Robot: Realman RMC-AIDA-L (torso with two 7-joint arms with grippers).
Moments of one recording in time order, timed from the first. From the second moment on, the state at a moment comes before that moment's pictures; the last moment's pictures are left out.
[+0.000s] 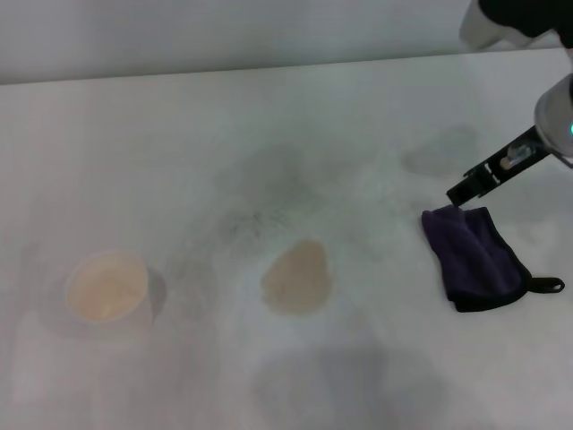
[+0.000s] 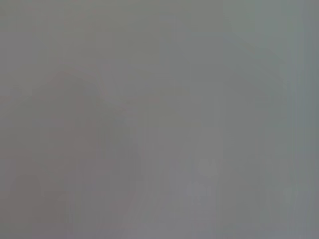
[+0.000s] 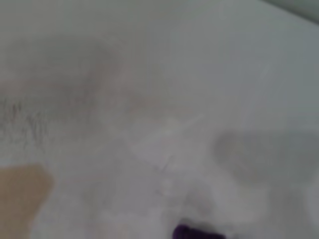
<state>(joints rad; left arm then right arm) -0.17 -2.07 0.95 0.01 0.45 1.52 -0.16 0.49 2.01 -1.47 -1.54 0.36 1.58 -0.19</state>
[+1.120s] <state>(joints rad) -0.18 -2.07 0.96 0.06 0.46 1.47 -0.16 0.59 2.02 -1.60 -1.22 0.37 1.52 -0.14</state>
